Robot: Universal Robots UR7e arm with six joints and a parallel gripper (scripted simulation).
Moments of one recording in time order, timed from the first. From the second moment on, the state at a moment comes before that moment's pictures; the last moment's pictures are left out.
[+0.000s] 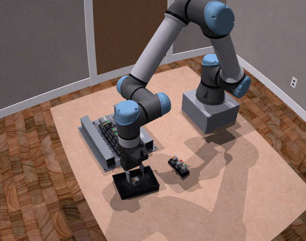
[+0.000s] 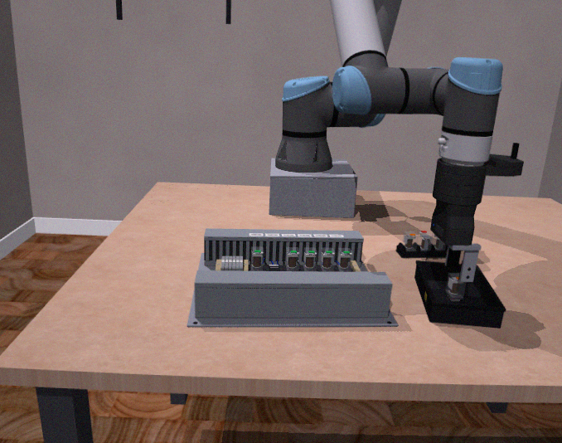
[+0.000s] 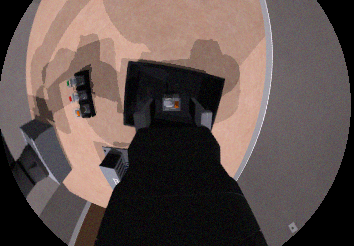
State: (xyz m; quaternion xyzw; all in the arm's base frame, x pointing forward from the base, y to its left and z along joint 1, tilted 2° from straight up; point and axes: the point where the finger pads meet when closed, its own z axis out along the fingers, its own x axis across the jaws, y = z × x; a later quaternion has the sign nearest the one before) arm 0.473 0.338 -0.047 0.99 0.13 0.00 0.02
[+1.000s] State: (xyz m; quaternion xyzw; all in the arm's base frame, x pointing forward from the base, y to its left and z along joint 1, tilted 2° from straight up) arm 0.428 0.329 0.018 0.99 0.16 -0.01 0.02
